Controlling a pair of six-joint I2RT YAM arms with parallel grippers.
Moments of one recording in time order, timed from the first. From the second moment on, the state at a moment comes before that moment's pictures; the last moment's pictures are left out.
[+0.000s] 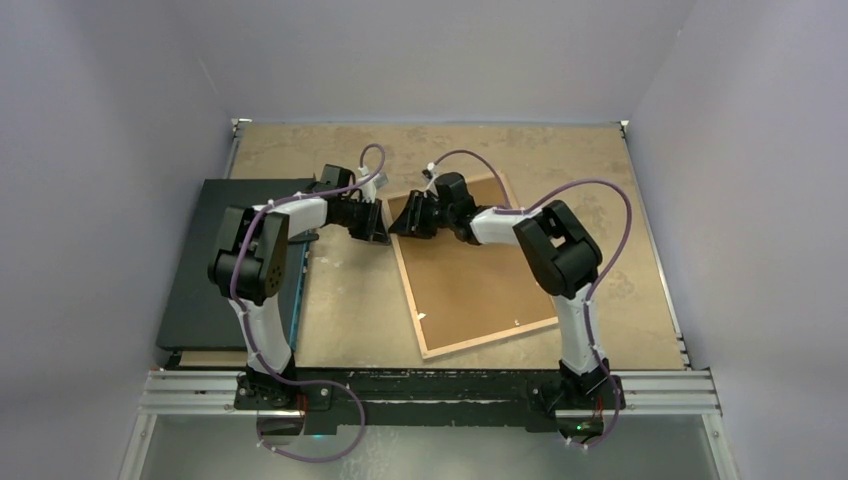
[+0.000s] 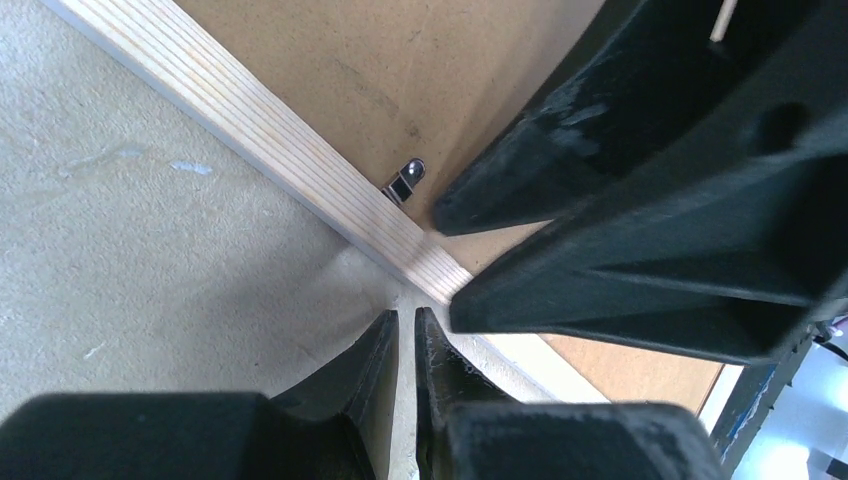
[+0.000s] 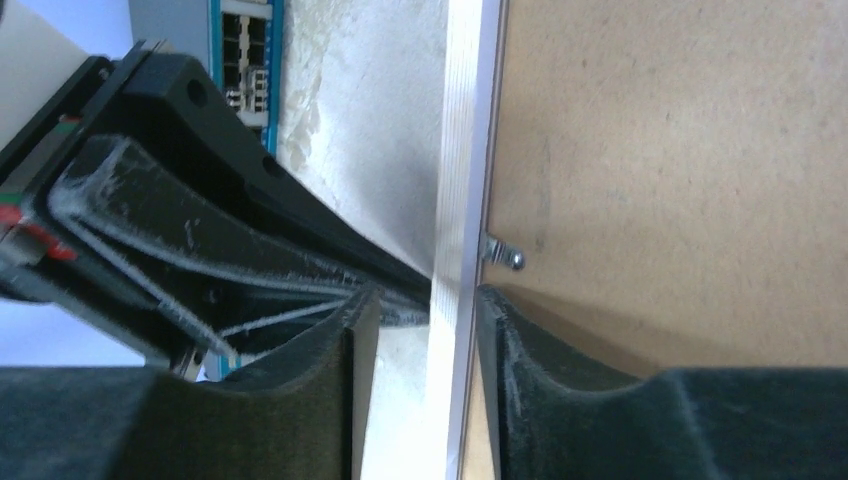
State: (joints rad) left arm -0.24 1.93 1.15 -0.26 0.66 -0.04; right arm 0.60 2.15 1.29 0.27 -0.47 0.81
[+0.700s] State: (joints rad) left arm -0.32 1.82 1.07 -0.42 0.60 0.25; right arm 0.06 1.83 1.18 -0.01 -0.02 0.76
